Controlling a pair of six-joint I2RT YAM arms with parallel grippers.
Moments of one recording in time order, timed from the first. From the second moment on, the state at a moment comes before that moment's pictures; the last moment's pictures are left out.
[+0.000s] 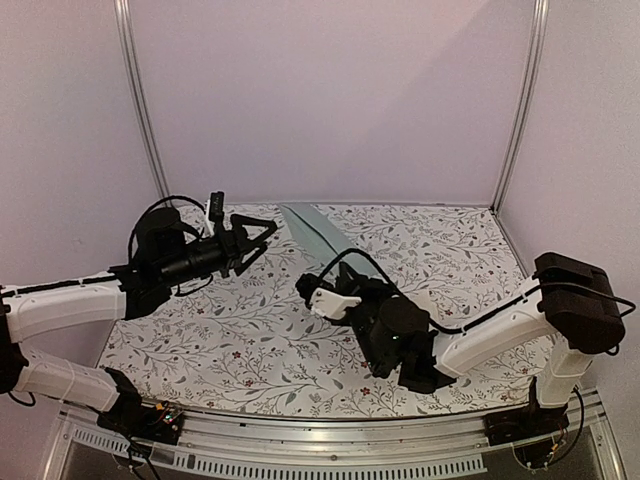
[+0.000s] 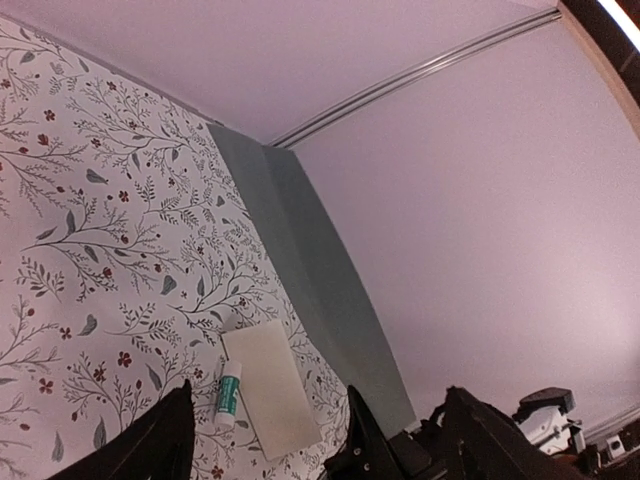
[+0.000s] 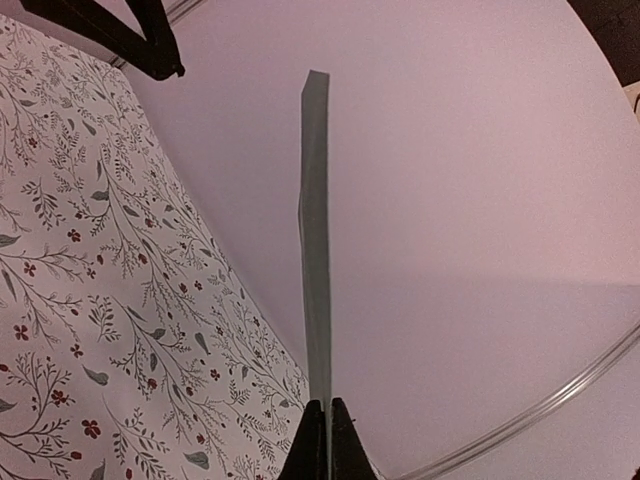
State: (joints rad) left arm -0.65 1.18 0.65 0.43 0.29 -1.03; right arm 1.32 1.81 0.83 1.14 0.99 -1.10
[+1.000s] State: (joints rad) left arm -0.72 1.42 0.79 0.51 0.37 -1.00; right arm 1.36 1.94 0.89 1.40 1.03 -1.40
